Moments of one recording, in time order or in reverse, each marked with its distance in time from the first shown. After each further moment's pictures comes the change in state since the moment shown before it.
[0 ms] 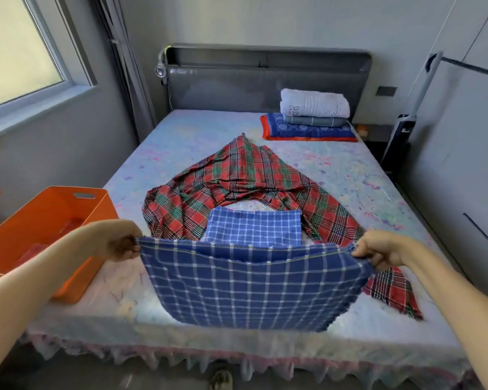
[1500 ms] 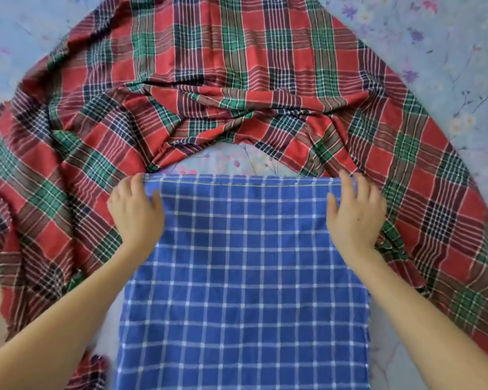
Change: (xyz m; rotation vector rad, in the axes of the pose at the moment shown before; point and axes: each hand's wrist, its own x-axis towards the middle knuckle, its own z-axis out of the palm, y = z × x) left_hand 0.452 0.136 0.320 0.800 0.573 0.657; right_hand 0.567 -0.096 0.042 -0.772 0.951 -0.382
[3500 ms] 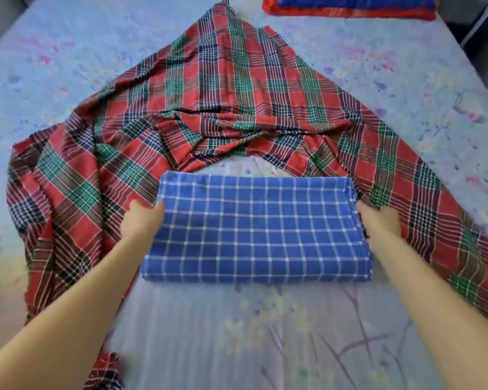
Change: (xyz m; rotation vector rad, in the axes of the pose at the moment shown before) left_hand -0.019 -0.041 -0.038 -0.384 -0.288 -0.504; right_hand -0.026 0.028 -0.032 0.869 -0.243 1.031
